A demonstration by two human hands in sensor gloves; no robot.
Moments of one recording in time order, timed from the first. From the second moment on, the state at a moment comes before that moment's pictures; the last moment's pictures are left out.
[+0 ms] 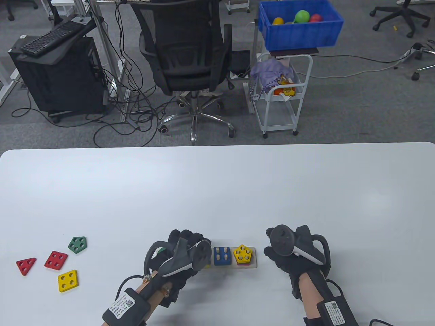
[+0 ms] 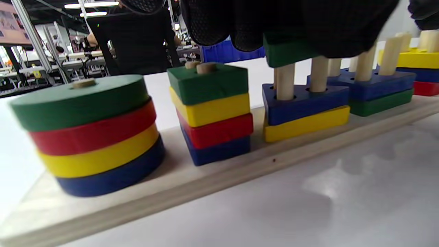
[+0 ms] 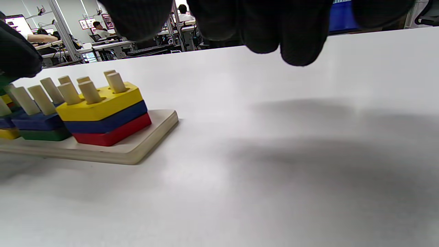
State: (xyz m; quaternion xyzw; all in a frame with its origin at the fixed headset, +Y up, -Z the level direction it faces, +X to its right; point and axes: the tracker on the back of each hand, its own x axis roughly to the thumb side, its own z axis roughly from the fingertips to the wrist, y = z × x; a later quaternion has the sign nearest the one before) left_hand -0.123 -0.720 -0.313 -0.08 -0.18 -0.07 0.98; right_hand 0.154 -0.716 -0.319 0.10 0.10 0.99 0.07
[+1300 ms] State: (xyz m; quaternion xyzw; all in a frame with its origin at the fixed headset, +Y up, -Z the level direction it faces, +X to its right) left_hand -0.418 -0.753 -0.375 -0.23 0.29 -0.07 0.93; right_hand 0.147 -0.720 -0.318 0.10 0.12 0.99 0.06
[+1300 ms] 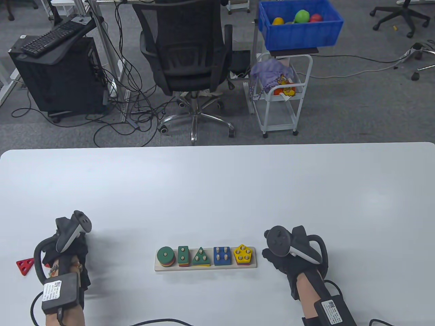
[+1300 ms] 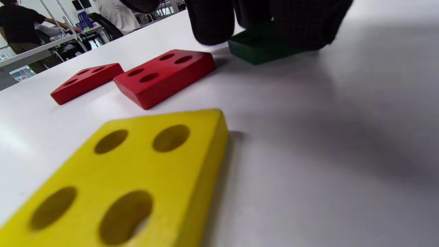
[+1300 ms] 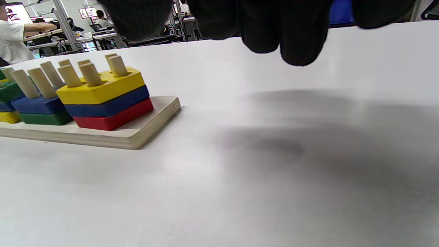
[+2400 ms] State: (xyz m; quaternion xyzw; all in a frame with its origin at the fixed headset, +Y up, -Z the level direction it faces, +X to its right) left_hand -0.200 -0.698 -0.348 -0.25 -0.18 0.53 0.79; right_hand 0.068 -0.679 -0.274 0.28 -0.15 0.93 0.18
